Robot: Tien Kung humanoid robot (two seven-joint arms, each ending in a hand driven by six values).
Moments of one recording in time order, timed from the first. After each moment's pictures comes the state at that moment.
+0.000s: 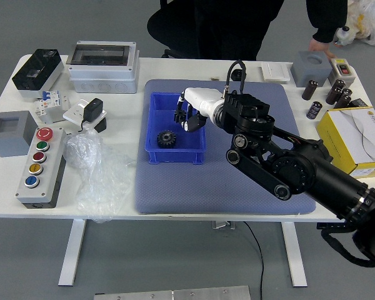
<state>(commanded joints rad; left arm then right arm) -0.07 0.15 -0.30 -0.28 0.56 -0.21 0.08 0.89 -0.05 0.68 1.10 -1.85 0.21 -0.50</state>
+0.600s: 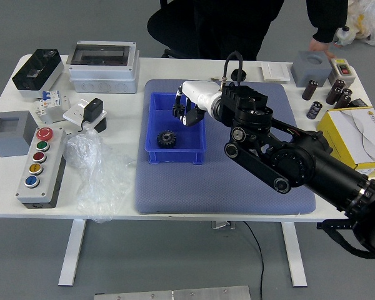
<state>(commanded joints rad) -0.07 0.16 -0.29 -0.28 0.56 -0.21 0.08 0.93 -0.05 0.66 1.08 -1.83 0.22 -0.51</state>
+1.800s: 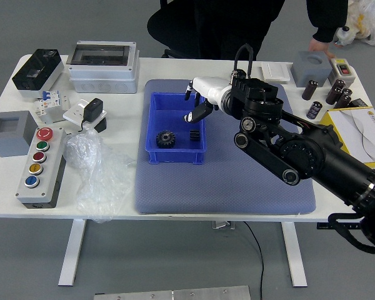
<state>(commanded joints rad) -0.07 0.16 -0.31 -0.28 0.57 -0.21 0.08 0.94 -0.10 0.69 1.08 -1.81 0.27 -0.52</state>
